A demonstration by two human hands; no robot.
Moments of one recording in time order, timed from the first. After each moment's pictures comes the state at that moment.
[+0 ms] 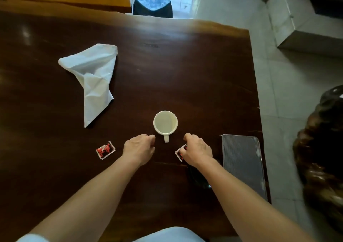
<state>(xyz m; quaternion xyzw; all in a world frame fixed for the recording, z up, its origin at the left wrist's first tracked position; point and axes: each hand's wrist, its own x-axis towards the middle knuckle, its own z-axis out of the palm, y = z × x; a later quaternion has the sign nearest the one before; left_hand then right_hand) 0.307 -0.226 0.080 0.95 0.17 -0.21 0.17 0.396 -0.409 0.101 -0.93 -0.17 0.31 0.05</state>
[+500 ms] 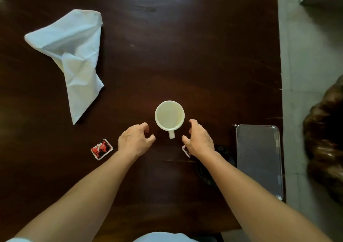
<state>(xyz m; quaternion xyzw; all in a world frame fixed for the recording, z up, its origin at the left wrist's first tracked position) 0.337 -0.193 0.017 0.90 0.28 -0.24 0.23 0.426 -0.385 0.028 -0.93 -0.05 0.35 0.13</state>
